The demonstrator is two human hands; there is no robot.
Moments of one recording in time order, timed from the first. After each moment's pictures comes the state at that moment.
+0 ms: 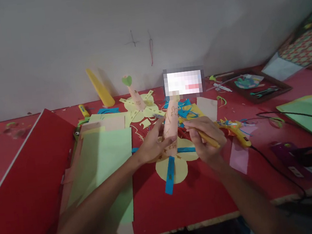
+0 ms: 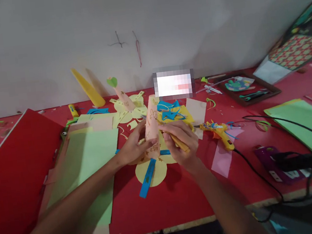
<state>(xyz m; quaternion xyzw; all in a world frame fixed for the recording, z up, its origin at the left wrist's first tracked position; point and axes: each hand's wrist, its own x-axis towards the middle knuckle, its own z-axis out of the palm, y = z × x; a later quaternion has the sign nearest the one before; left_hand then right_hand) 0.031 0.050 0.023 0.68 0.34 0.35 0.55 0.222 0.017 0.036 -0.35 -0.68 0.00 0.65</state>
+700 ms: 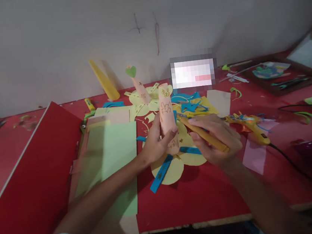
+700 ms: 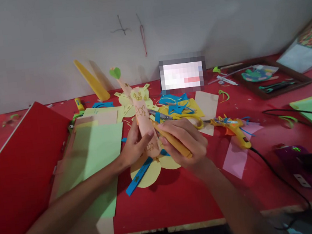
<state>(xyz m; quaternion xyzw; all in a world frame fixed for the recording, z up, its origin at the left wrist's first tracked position) 0.037 0.031 0.021 0.65 0.39 0.45 0.48 0.221 0.007 0.042 -0.32 -0.73 -0.02 0.61</state>
